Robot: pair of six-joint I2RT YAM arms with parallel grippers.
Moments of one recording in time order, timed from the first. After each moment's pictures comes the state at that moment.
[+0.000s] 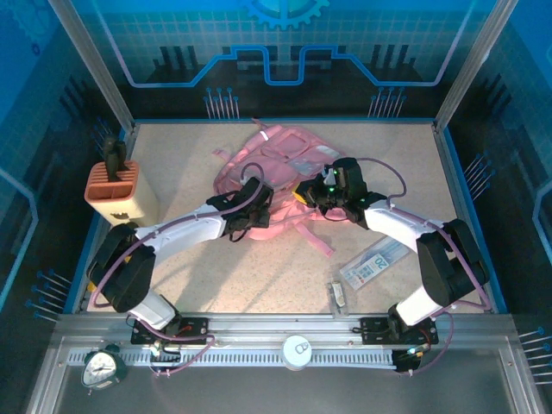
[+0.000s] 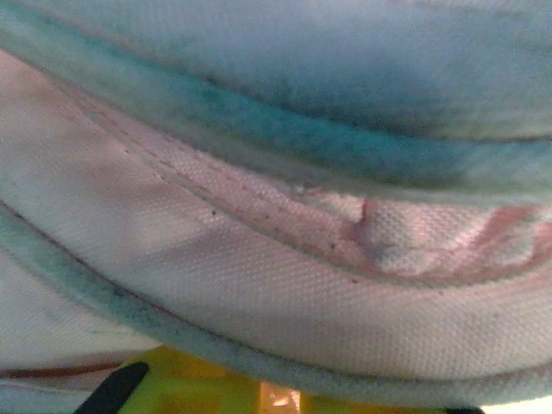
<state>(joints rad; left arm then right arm) -0.66 1.57 1.03 -0.46 -0.23 -0.57 0.44 1.56 0.90 0.10 -0.52 1.25</state>
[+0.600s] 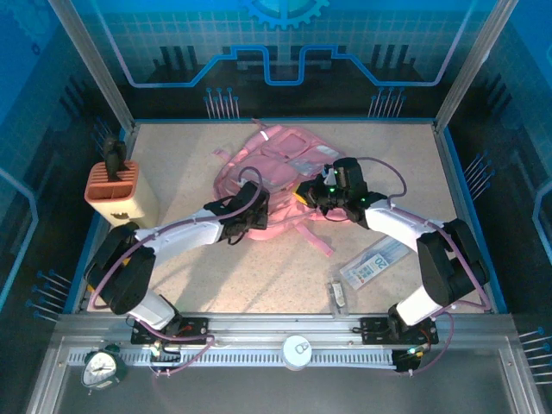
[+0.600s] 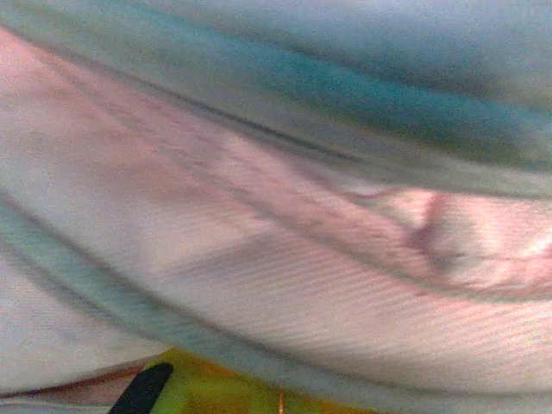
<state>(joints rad) -0.63 1.53 0.93 -0.35 -0.24 -0.53 0.43 1.56 0.90 0.08 -0.54 1.21</state>
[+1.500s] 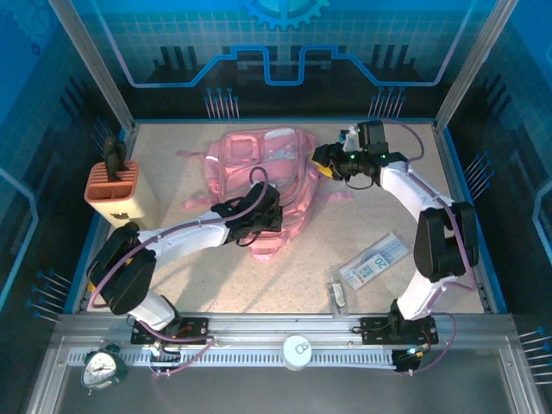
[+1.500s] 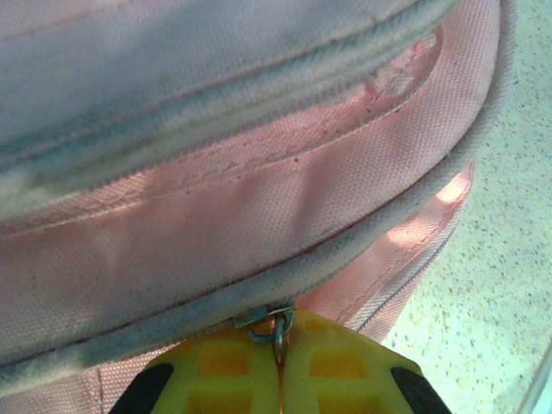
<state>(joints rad) -0.73 1.56 1.00 -0.31 -0.11 -0.65 0.21 1.69 1.27 -0.31 -0.70 0.80</state>
